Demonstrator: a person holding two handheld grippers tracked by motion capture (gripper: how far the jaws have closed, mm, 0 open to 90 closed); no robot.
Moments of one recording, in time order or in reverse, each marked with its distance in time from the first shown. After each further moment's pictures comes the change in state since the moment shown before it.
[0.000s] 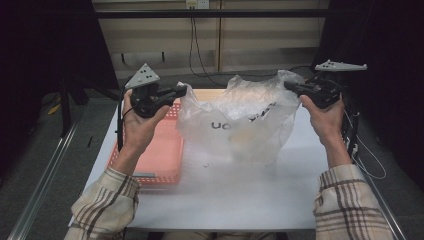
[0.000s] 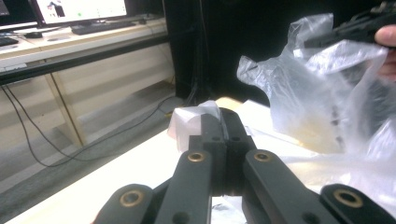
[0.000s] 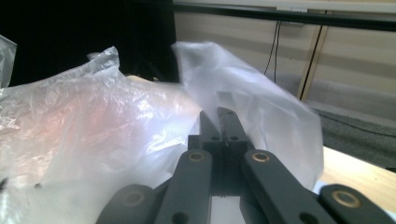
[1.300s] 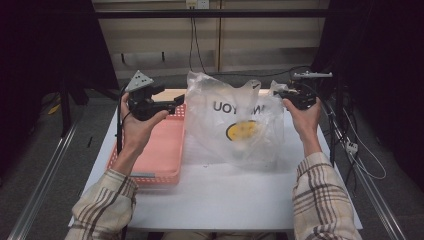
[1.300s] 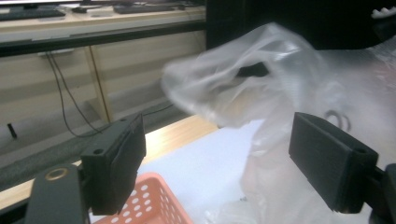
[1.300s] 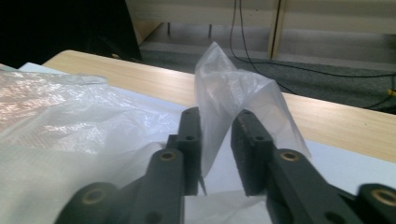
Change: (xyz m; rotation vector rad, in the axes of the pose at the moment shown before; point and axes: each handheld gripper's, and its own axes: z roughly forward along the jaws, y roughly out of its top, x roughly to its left) left arm 0.020 -0.032 -0.001 0.006 0.122 -0.091; right arm -0.038 -0.042 0.076 0.129 -0.142 0.123
